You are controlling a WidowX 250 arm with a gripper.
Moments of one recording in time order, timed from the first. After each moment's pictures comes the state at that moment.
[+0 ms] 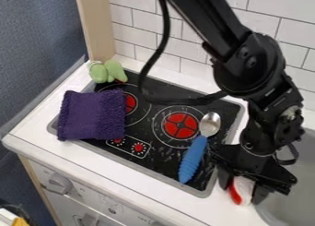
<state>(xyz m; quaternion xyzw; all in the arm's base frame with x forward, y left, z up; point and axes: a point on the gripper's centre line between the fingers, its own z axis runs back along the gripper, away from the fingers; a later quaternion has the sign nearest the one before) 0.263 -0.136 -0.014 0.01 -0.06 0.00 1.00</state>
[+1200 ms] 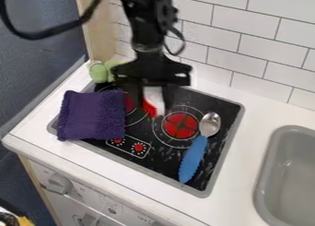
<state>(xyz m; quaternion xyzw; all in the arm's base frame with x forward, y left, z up) 0.295 0.028 0.061 0.00 -0.10 0.25 0.96</state>
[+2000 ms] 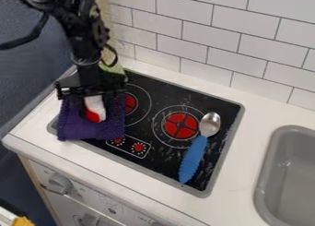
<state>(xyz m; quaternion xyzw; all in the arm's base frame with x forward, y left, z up) 0.275 0.117 0.009 0.05 -0.06 0.35 0.93</state>
